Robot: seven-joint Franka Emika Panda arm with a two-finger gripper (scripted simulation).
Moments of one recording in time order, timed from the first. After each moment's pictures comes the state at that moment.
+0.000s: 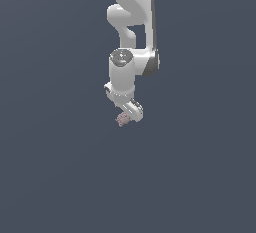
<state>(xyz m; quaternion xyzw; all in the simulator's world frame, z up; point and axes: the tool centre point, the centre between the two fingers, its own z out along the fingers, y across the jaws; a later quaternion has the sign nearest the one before) -0.052 -0.018 0.107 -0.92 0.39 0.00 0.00</state>
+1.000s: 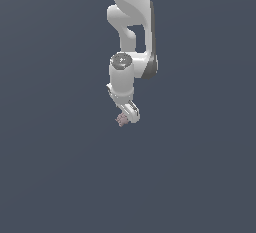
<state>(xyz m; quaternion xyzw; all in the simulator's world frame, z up) -0.065 -0.021 0.087 -0.89 0.46 0.00 0.00</state>
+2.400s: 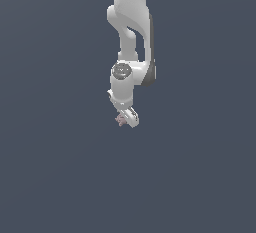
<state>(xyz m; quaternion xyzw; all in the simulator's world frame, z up) -0.066 -0.022 0.047 -0.89 0.46 0.00 0.00</state>
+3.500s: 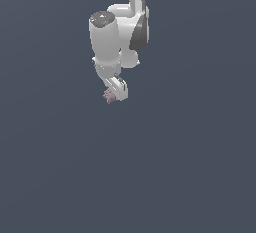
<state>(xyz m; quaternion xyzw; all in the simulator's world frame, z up) -0.100 -0.069 0.193 -0.89 0.47 0.00 0.00</state>
